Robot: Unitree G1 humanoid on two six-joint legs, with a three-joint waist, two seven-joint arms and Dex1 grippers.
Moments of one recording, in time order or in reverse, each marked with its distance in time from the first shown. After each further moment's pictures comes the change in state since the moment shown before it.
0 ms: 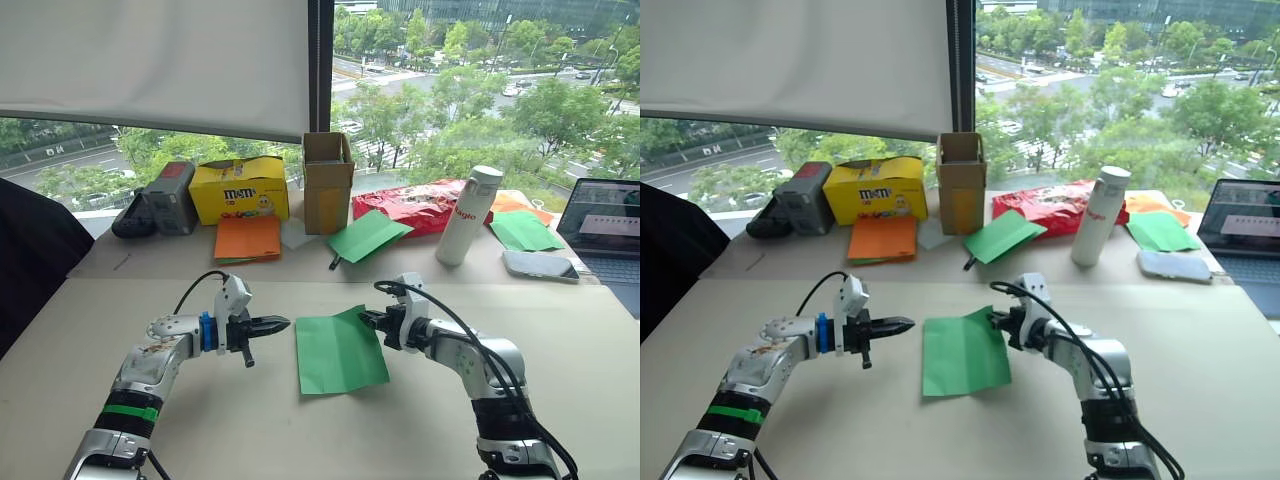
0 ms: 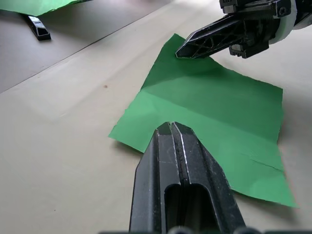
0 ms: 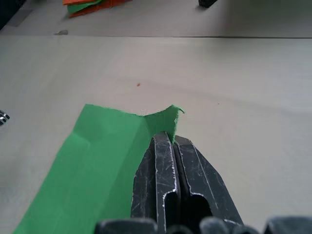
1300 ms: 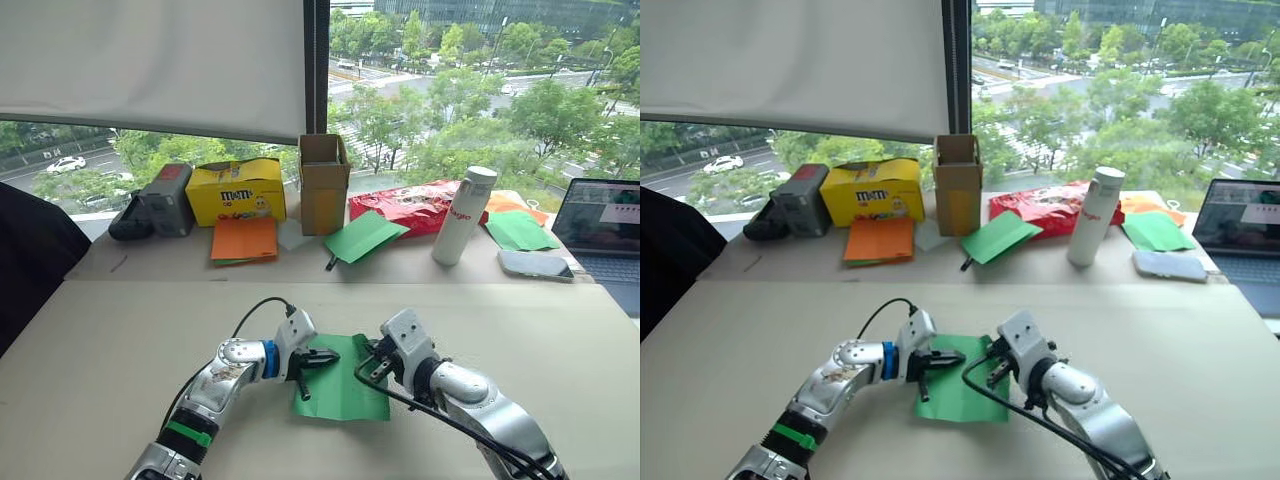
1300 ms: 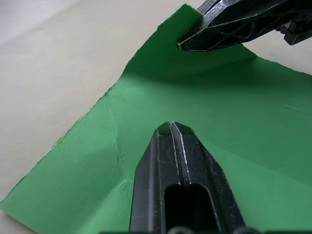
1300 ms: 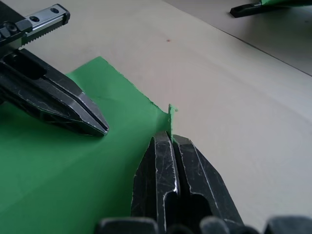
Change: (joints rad) left arm 0.048 -0.177 -0.243 -0.048 0.203 -0.033 0.162; right arm 0.289 -0.296 0.383 -0.270 -0.245 -0.424 -0.013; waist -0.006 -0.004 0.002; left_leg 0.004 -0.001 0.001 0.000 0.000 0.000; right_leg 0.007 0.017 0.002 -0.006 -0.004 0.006
